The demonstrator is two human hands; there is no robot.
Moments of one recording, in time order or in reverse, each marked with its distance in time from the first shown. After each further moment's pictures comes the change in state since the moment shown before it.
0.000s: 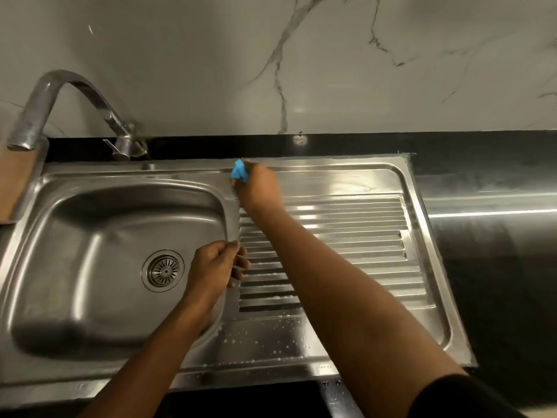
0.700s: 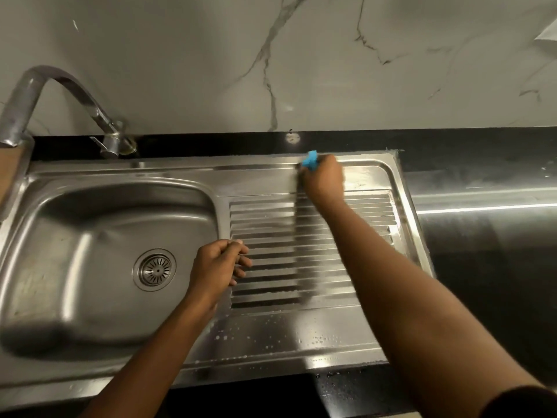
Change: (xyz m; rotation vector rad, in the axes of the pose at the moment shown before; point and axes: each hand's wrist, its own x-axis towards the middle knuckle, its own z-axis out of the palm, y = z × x) left_hand -0.005 -0.002 0.015 -0.012 -0.036 0.031; right_hand 0.007 0.057 -0.124 -0.043 0.276 0.246
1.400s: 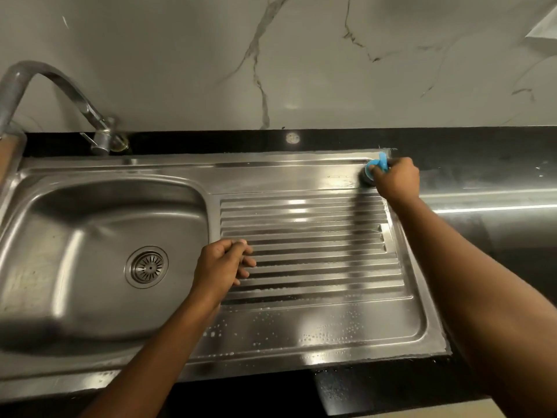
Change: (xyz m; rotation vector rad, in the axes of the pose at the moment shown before) left_hand -0.005 -0.003 0.027 0.026 -0.018 0.024; right_hand 0.053 0.080 -0.130 -0.192 0.153 0.093
